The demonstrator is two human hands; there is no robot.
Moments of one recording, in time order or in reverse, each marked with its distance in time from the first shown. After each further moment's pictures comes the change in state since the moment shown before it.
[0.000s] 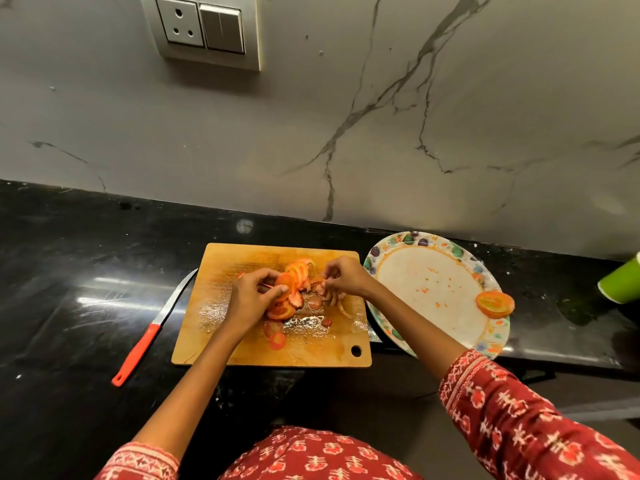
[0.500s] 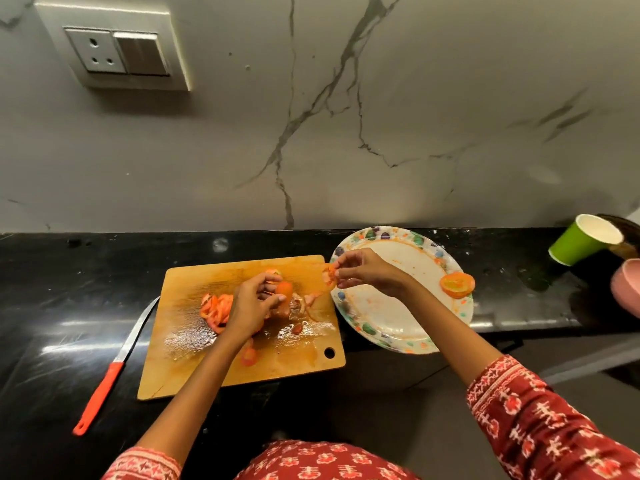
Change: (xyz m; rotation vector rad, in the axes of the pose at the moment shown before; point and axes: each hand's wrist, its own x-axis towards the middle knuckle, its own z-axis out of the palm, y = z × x) left_hand 0.016 0.029 0.042 -0.043 -0.145 -0.012; right_hand -0.067 0.044 -0.072 0.730 -0.017 0.090
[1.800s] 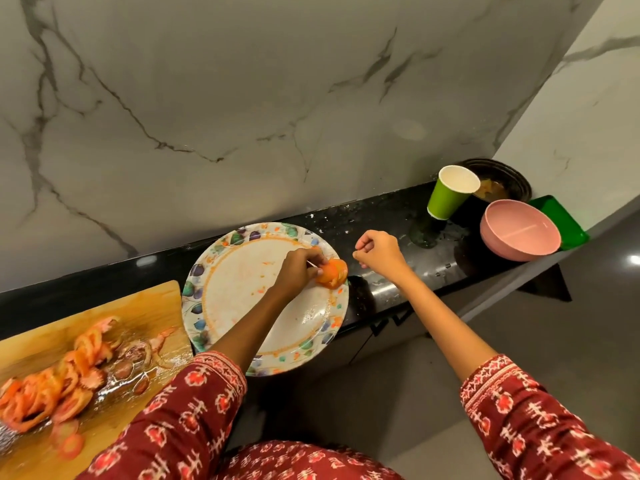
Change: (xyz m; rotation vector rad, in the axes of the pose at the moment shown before) left_hand 0.094 0.133 0.304 0.208 -0.449 0.199; right_hand -0.086 0.130 -0.226 -0.318 0.754 0.108
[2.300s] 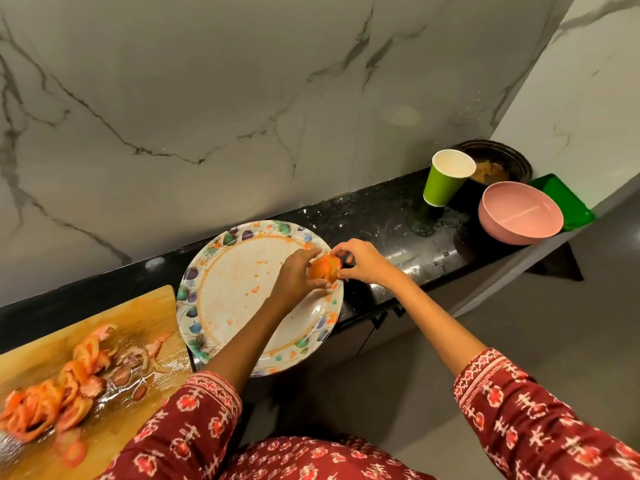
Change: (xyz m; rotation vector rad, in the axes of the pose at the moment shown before) left_hand -0.009 -0.004 0.018 0.152 -0.026 -0.019; right_hand -0.002 0.016 0.014 -0.207 -0.317 -0.256
